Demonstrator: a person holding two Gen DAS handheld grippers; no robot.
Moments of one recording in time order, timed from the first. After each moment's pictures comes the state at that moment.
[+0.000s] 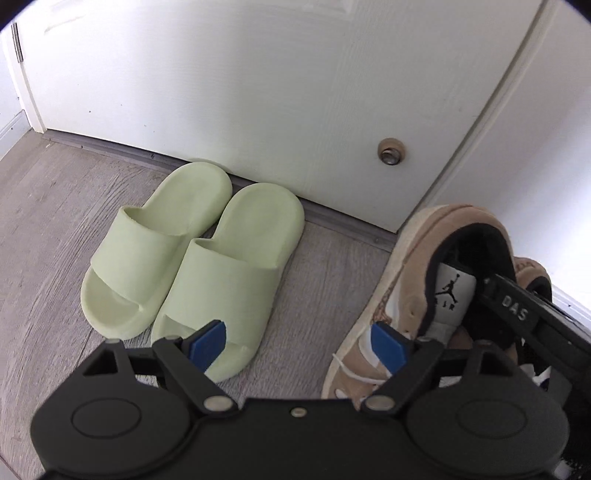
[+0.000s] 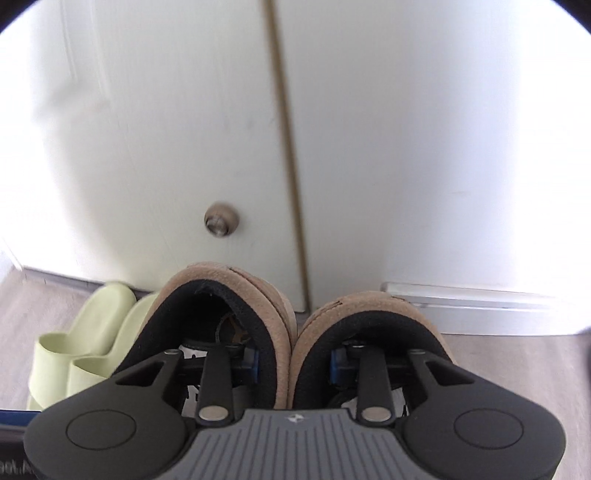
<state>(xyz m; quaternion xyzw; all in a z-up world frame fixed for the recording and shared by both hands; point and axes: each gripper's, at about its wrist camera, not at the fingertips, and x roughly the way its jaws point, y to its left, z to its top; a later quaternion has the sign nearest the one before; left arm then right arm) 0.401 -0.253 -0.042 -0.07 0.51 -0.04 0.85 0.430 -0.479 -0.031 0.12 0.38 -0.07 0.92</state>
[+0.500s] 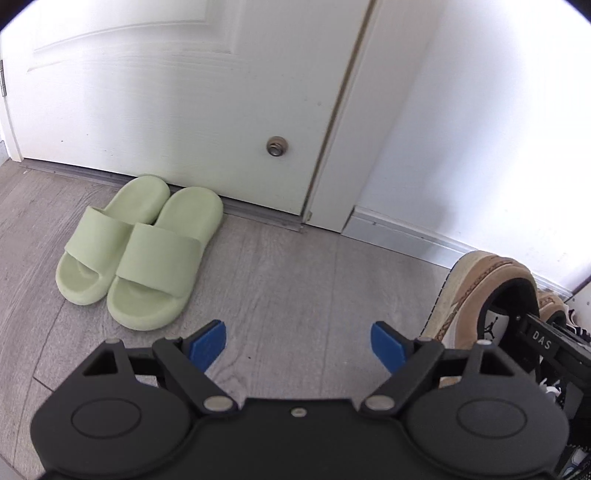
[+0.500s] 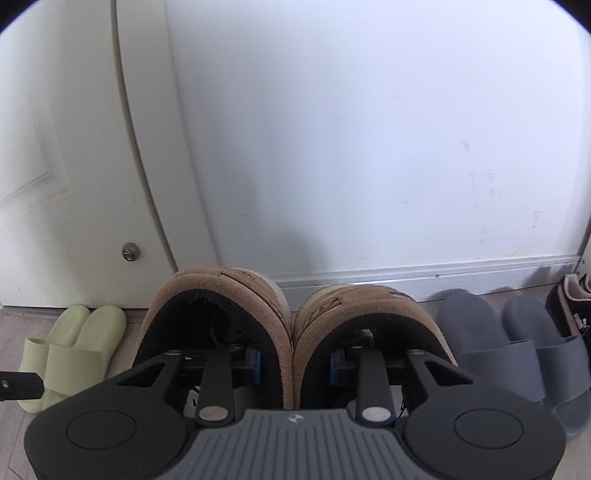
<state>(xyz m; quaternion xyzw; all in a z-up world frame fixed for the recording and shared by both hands) 0.298 -0.311 -0.009 -0.06 0.47 -0.12 0.87 0.269 -0.589 0.015 0.10 0.34 -0.16 0.92</state>
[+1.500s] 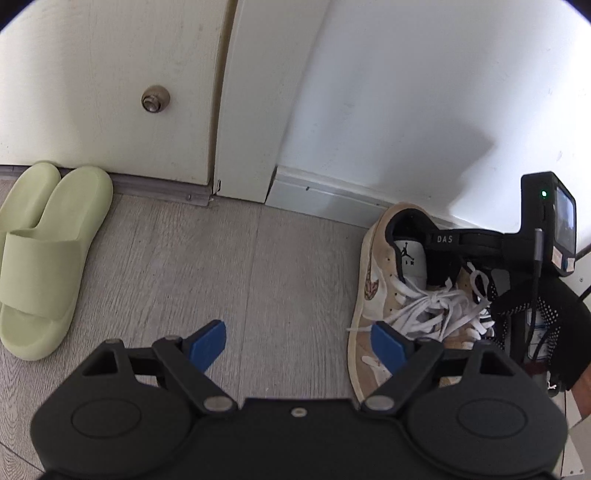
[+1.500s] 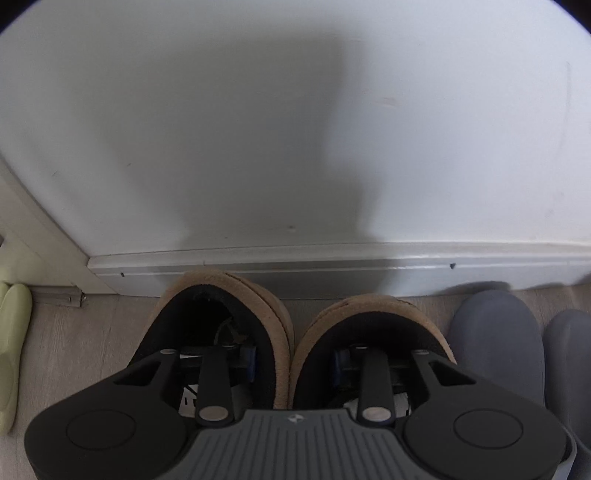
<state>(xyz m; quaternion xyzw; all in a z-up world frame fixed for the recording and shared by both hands) 0.376 -0.405 -0.076 -0.04 0.53 -0.17 0.83 0.455 -0.690 -0.137 0.11 0.51 -0.11 0.84</state>
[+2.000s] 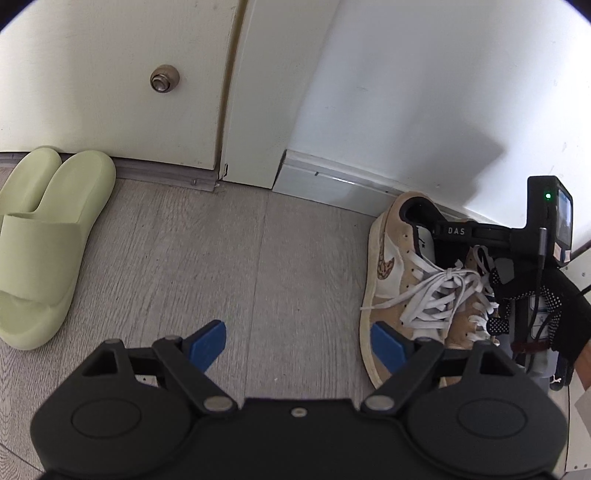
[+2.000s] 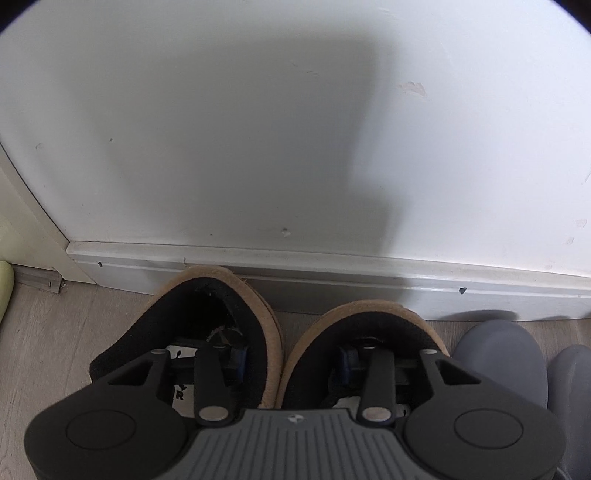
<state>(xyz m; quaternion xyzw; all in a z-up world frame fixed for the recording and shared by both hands) 0.363 -0.393 -0.086 -0.05 0.53 -0.18 0.83 0.453 -0.710 -0.163 0.09 0.49 -0.08 0.86</state>
